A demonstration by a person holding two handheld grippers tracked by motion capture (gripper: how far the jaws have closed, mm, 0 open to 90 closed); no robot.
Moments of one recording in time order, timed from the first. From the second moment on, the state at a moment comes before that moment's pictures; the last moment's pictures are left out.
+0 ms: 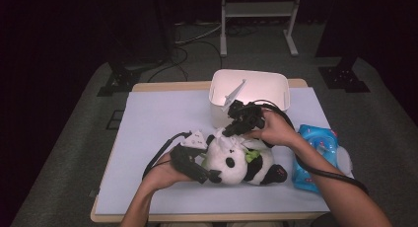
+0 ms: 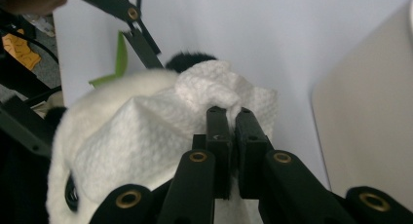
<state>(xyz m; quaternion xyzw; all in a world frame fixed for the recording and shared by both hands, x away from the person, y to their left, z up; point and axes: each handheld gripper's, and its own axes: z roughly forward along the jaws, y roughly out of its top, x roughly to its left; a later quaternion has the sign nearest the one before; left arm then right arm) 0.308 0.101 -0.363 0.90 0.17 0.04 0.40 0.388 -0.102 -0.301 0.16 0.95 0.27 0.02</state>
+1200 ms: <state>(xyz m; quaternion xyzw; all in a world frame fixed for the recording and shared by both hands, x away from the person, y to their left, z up) 0.309 0.101 -0.365 0.90 0.18 0.04 0.40 0.345 -0.148 -0.304 0.15 0.94 0.29 0.03</state>
